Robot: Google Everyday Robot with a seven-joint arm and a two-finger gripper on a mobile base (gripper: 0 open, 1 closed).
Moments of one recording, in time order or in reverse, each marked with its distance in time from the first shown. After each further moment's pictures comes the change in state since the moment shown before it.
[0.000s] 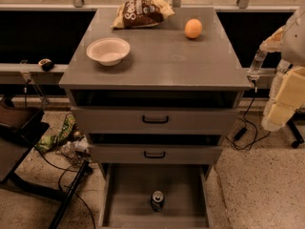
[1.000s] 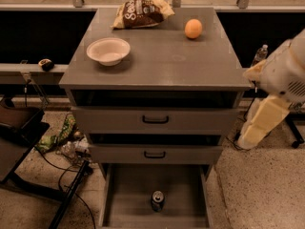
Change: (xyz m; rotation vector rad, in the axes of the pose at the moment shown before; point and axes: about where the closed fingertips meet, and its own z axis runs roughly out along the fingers) arm -0.001 0.015 0.065 -0.077 -0.130 0.069
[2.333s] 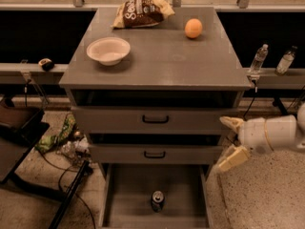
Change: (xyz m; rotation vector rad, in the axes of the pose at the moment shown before) arm 0.059 -0.021 0.210 -0.071 -0.518 0.082
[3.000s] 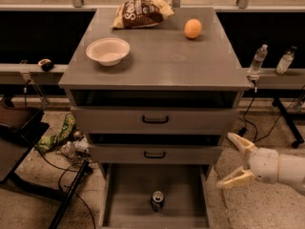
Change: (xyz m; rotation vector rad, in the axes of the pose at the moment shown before) arm 0.053 0.019 0.001 0.094 -0.365 0.043
